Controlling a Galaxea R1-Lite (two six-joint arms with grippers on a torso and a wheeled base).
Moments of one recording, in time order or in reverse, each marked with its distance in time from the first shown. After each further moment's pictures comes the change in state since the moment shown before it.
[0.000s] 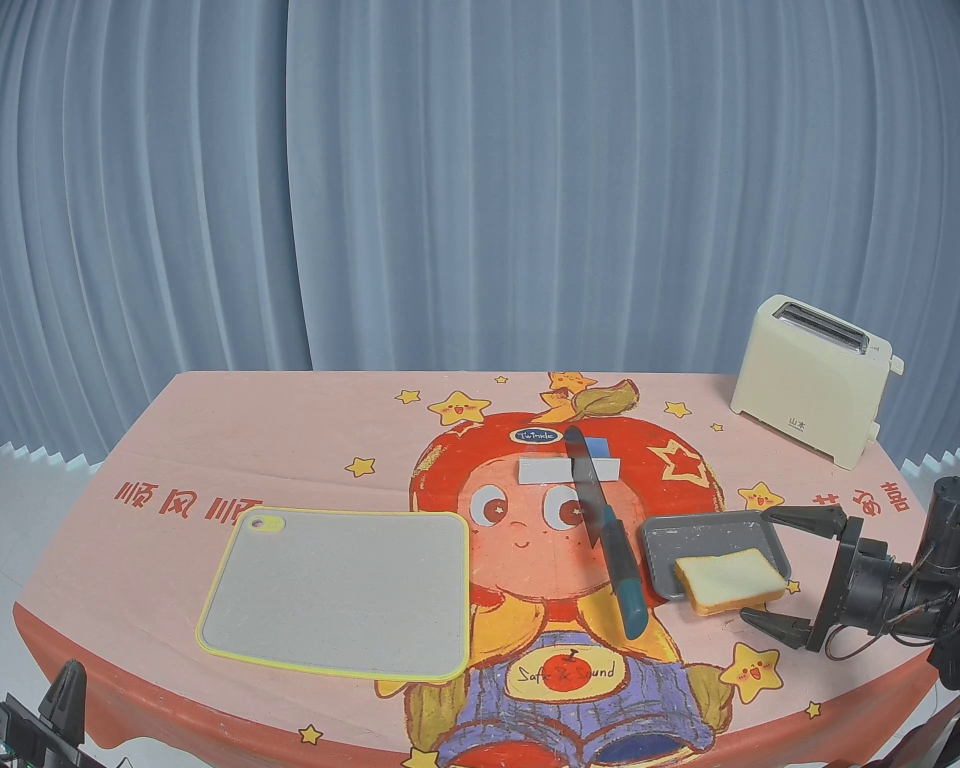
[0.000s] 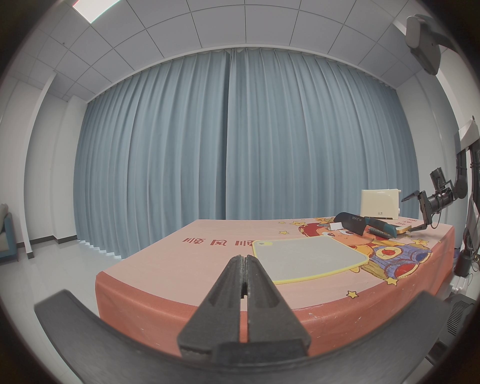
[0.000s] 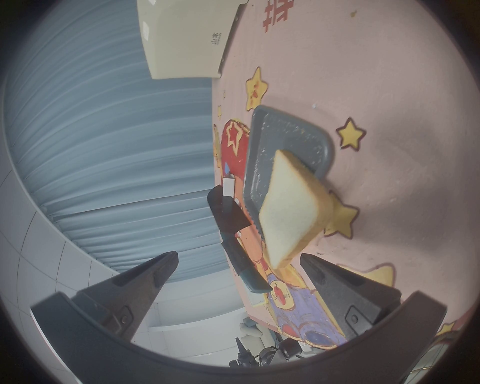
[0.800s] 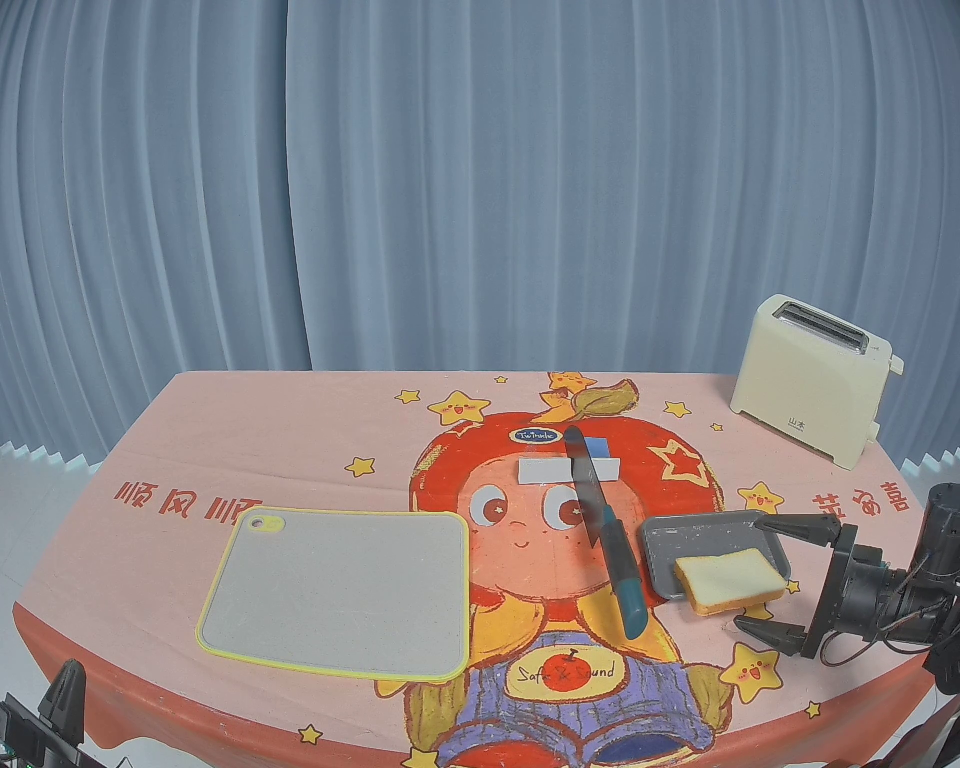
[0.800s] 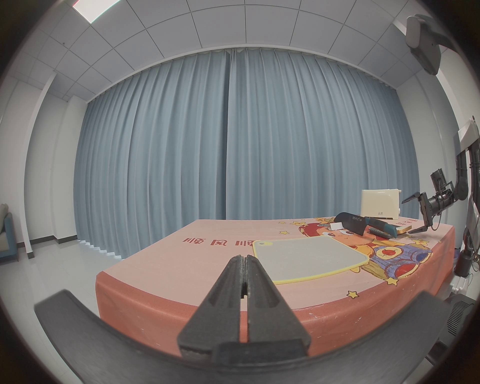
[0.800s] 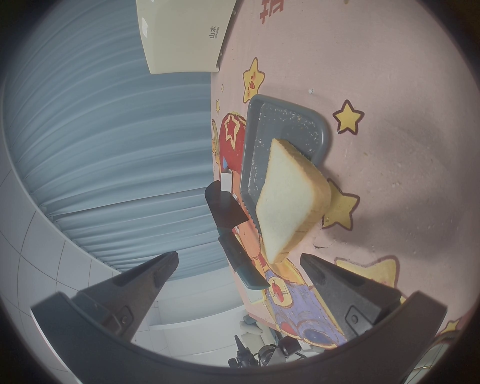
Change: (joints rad) left arm 0.000 0.000 0.000 0.000 0.000 0.000; right arm 0.030 0.023 0.026 -0.048 -0.013 0.015
